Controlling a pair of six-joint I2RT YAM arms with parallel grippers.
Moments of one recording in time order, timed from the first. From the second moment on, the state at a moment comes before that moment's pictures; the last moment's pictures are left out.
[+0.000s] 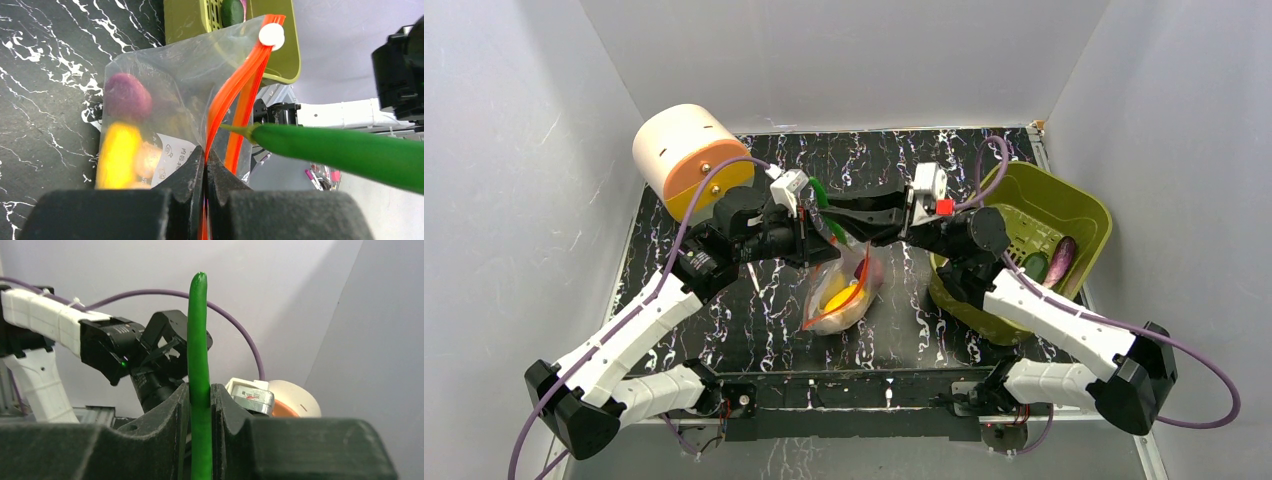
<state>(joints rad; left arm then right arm) -0.68 1.06 1.05 -0.43 0.42 -0.57 0.81 1.14 0.95 0.81 -0.54 0.12</state>
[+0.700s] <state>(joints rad) -0.68 1.03 1.05 -0.41 0.48 -0.57 0.81 0.93 0.70 0.43 -0.56 -0.47</state>
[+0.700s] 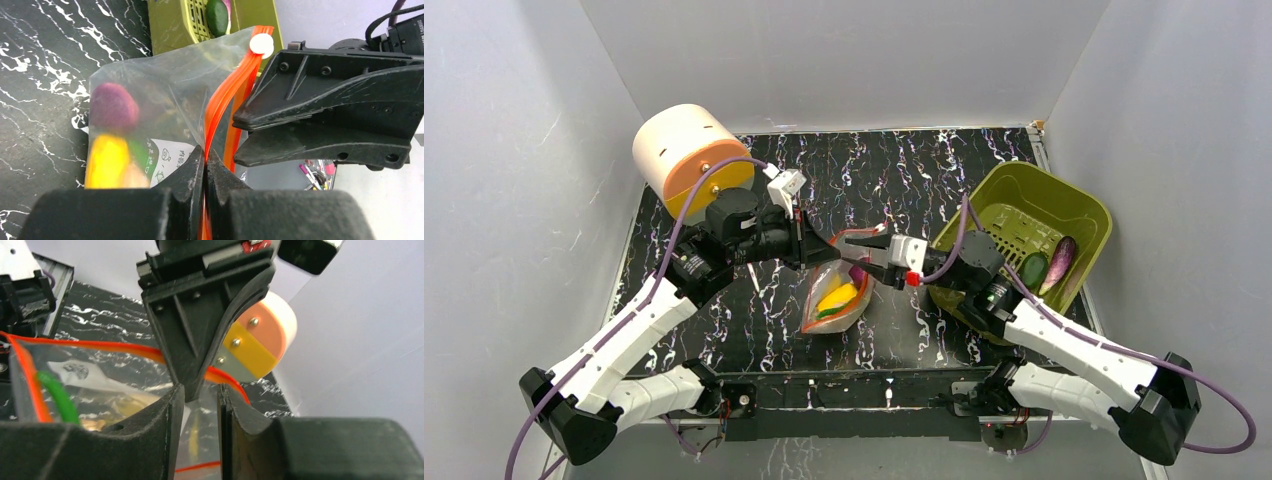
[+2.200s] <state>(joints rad) -0.68 0.99 0.86 -0.34 0.09 -0.14 0.76 1.20 1.22 -0.67 0.57 0.42</state>
